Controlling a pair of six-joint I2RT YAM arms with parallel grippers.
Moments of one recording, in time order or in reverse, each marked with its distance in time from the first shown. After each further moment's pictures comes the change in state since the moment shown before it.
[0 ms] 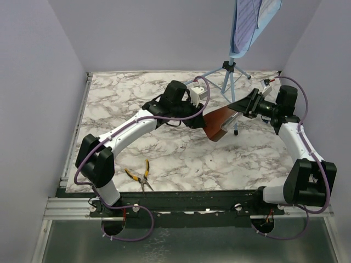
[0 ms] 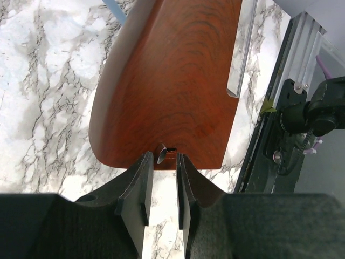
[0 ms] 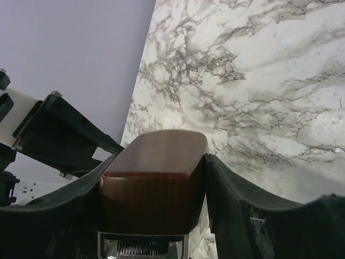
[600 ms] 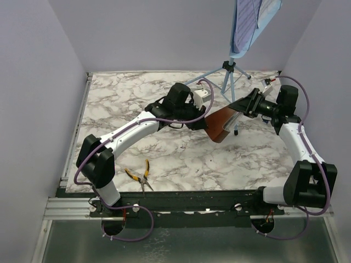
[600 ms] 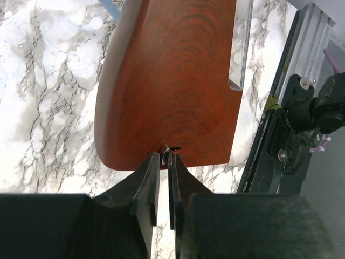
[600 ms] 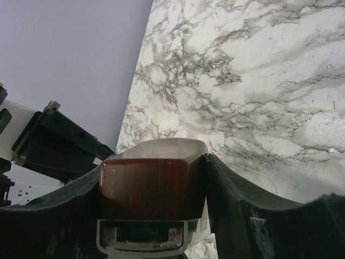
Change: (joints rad) left arm -0.040 0.000 0.000 -0.006 -0.037 0.023; right arm 0.001 -0.008 0.012 -0.033 0.003 -0.023
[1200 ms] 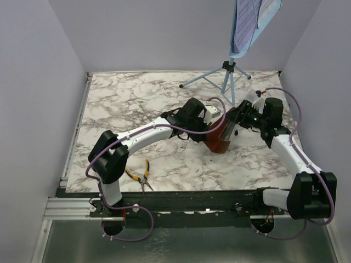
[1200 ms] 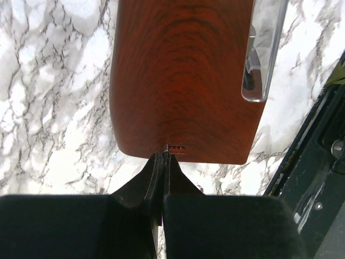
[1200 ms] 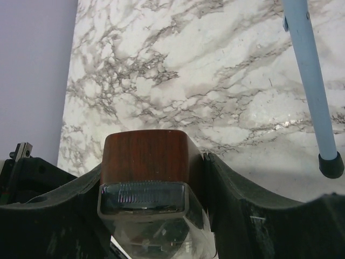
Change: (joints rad) left arm -0.106 0.104 -0.020 -0.066 -0.219 0.017; right arm 0.151 -0.102 -0.164 0.024 0.412 -0.049
